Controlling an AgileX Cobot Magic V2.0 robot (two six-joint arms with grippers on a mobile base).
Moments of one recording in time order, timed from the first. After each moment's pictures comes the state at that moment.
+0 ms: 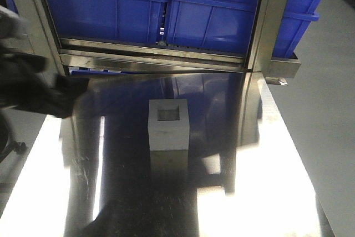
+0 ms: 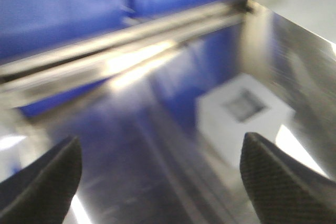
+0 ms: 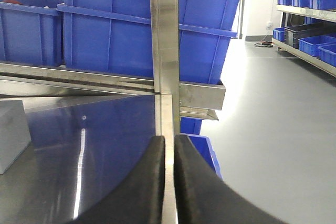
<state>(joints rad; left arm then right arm) -0.32 1.15 -0.96 -0.29 0.43 0.43 0.01 -0.02 0.03 -0.03 0.10 0.05</state>
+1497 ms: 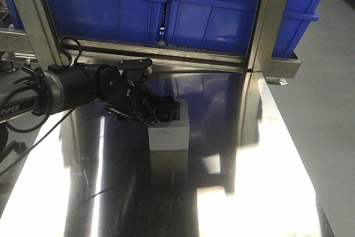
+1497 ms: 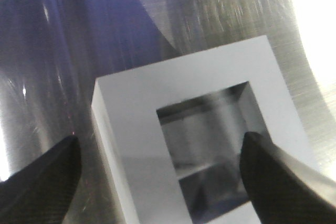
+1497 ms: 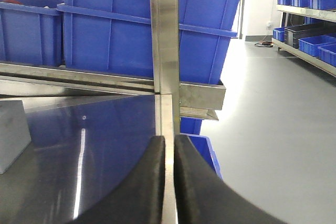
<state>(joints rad) -0.47 1.99 -1.44 -0.29 0.51 -0.09 0.01 -0.02 0.03 -0.03 0.10 0.05</state>
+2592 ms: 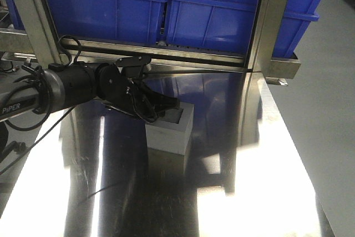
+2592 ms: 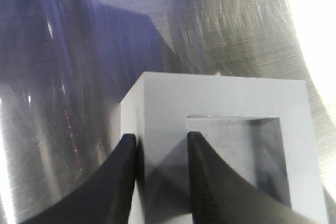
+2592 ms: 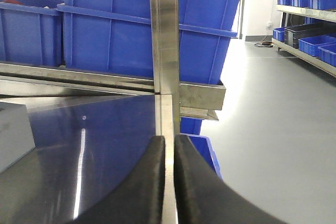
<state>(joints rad) -0.47 2.01 -1.45 -0.29 0.50 -0.09 0.01 -0.02 0.03 -0.03 0.10 0.05</state>
